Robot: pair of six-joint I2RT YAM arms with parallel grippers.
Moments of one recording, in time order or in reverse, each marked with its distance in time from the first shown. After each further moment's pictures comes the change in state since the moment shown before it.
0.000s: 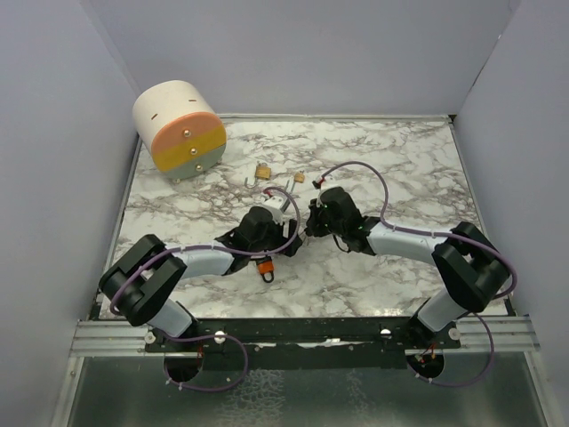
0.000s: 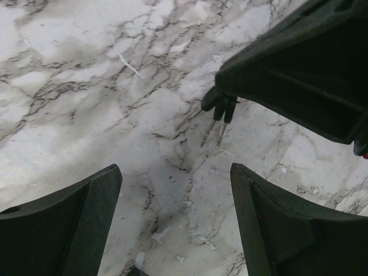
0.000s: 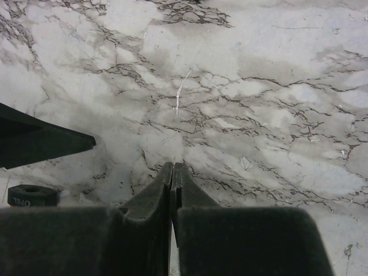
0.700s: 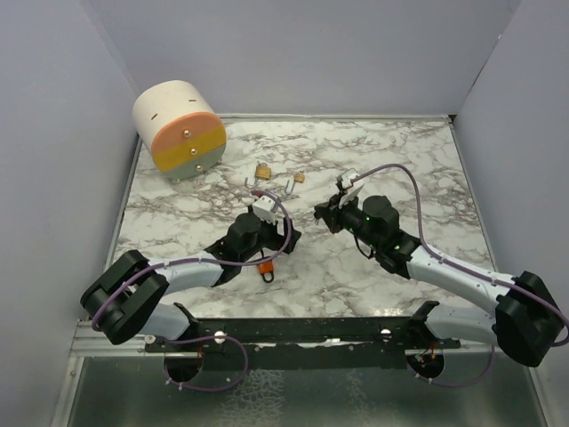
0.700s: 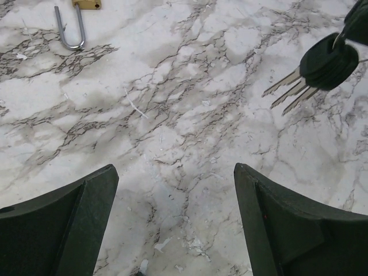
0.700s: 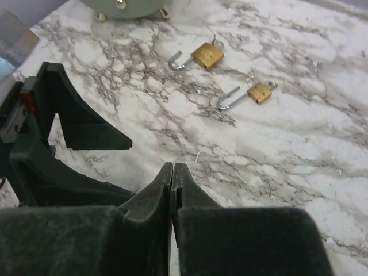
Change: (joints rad) left arm -0.042 -0.129 -0.096 0.157 -0.104 0.033; right arm -0.008 -0.397 -0.184 0.187 -0.080 -0.214
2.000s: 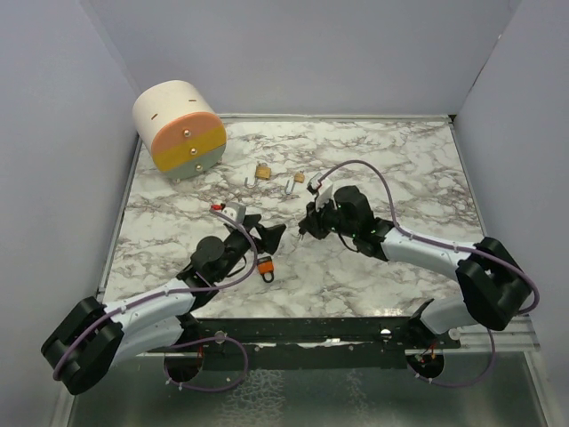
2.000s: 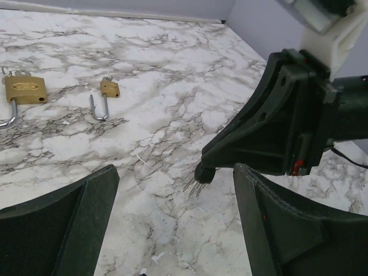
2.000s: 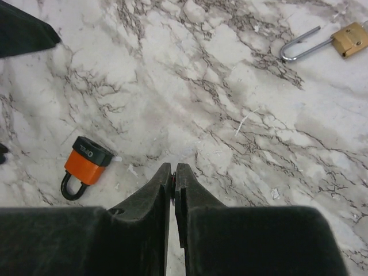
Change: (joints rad) left arm 0.005 -0.346 -0.234 0.259 -0.058 -0.015; right arm 0.000 0.216 0.122 -0.108 -0.226 -0.059
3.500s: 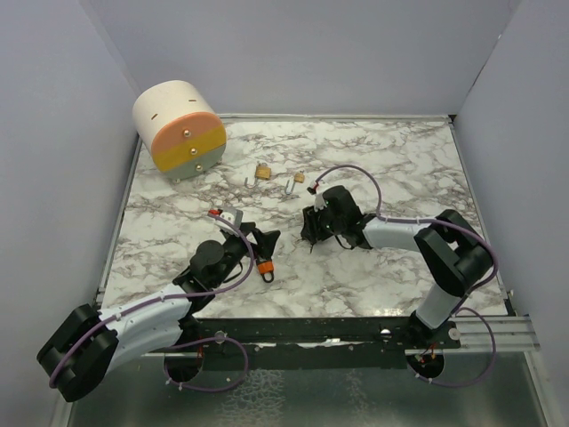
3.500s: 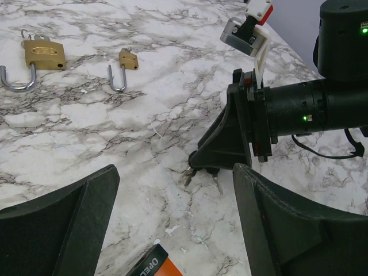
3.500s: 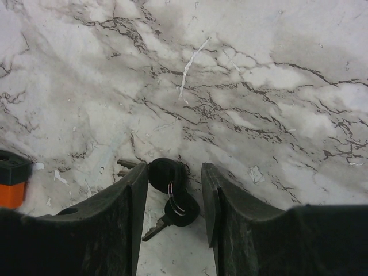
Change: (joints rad) left arm 0.004 -0.103 -0.055 -0.121 -0.059 -0.025; right arm -0.066 0.303 0.066 -0.053 0.055 0.146
